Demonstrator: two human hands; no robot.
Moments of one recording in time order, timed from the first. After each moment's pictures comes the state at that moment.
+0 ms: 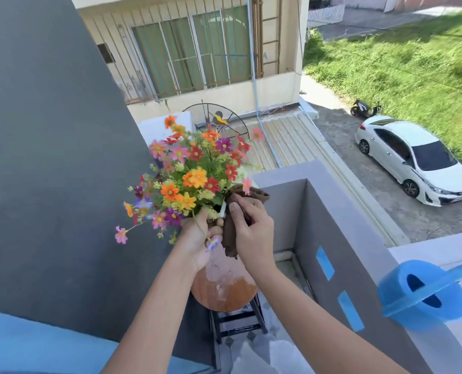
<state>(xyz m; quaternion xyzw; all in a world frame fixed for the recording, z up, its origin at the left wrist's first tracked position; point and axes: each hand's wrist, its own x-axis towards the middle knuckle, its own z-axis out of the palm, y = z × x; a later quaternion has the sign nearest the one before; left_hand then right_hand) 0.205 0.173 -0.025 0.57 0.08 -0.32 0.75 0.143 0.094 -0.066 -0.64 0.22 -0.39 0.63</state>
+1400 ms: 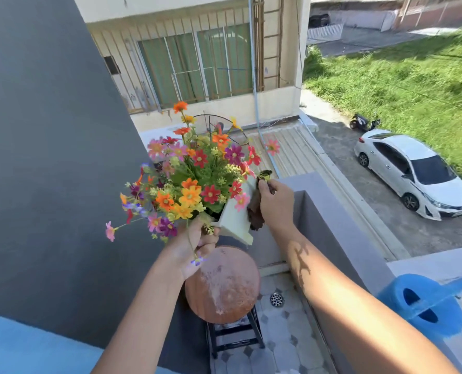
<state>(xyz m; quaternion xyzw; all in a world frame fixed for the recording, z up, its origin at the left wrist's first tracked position) 0.207 0.183 0.001 0.59 0.05 -0.37 0.72 0.181 0.000 -0.039 -0.70 0.30 -0.36 0.54</state>
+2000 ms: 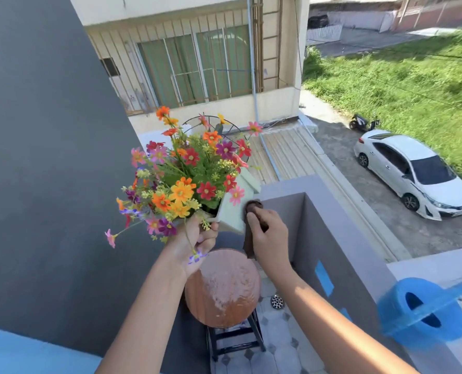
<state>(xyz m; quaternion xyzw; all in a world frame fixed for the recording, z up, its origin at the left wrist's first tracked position) 0.215 0.173 0.008 0.56 0.07 -0.37 0.74 0.146 0.043 -0.080 -0.74 0.25 -0.36 0.51</state>
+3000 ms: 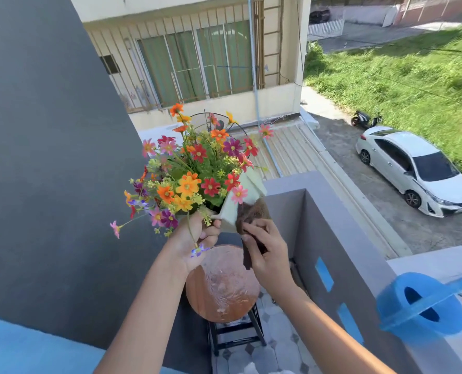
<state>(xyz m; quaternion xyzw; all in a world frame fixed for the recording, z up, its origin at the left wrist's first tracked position) 0.210 0.171 0.008 0.55 0.07 -0.37 0.74 0.109 0.060 -0.095 -0.77 0.13 -0.40 0.48</state>
